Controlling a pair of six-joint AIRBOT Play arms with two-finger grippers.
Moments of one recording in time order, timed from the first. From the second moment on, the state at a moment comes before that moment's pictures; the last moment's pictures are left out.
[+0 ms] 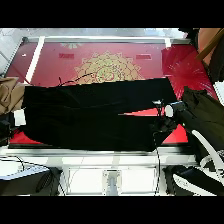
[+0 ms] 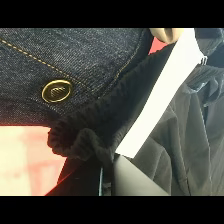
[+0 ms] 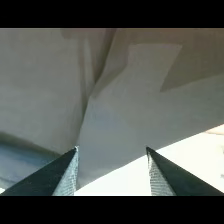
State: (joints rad) left arm 1.20 -1.33 0.75 0.71 -1.13 -0.95; right arm 0.28 -1.15 0.77 -1.56 1.33 1.69
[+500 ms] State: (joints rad) left arm 1.20 -1.33 0.75 0.71 -1.13 -0.95; right arm 0.42 -1.28 0.77 -1.64 1.41 1.68
